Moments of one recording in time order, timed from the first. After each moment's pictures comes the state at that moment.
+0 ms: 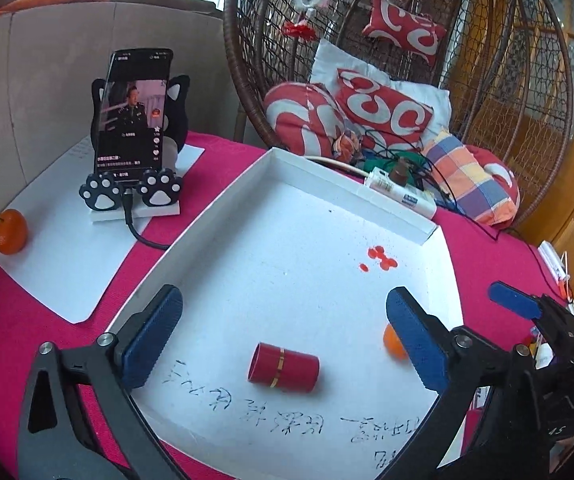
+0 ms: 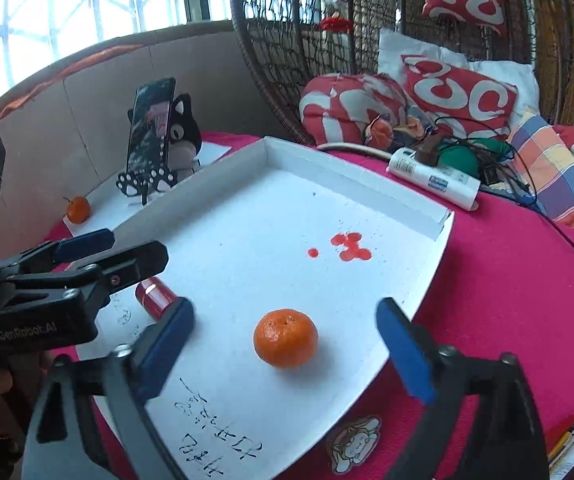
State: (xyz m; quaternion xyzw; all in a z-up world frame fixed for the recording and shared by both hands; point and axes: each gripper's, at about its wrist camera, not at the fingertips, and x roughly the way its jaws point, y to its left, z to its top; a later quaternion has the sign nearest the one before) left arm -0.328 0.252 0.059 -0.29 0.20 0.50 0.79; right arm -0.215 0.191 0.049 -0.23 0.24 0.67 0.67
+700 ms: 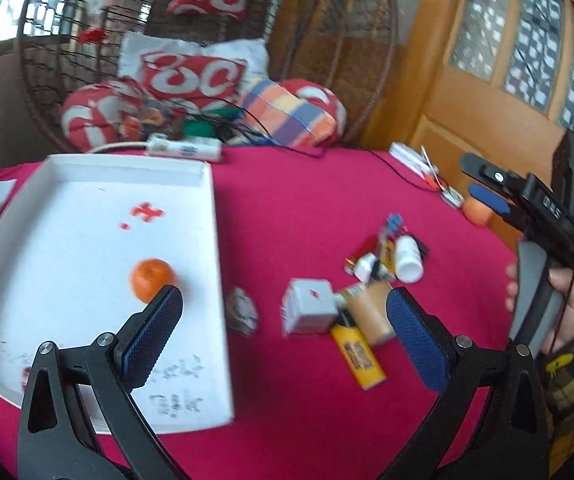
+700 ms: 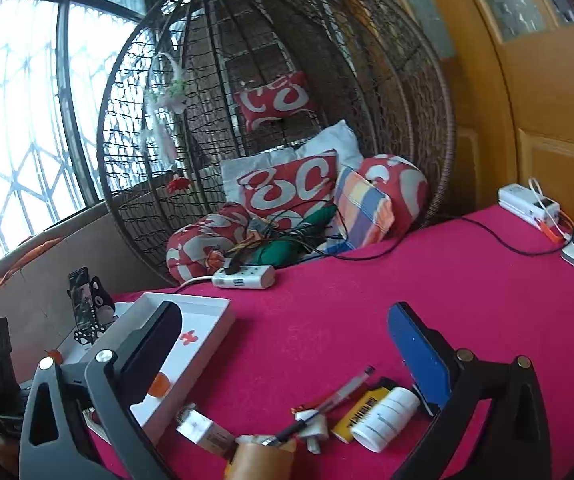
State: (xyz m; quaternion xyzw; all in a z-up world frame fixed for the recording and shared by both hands) left arm -0.200 0.131 0.069 -0.20 0.28 0.23 0.91; right arm -0.064 0.000 0.112 0.00 0.22 0.53 0.82
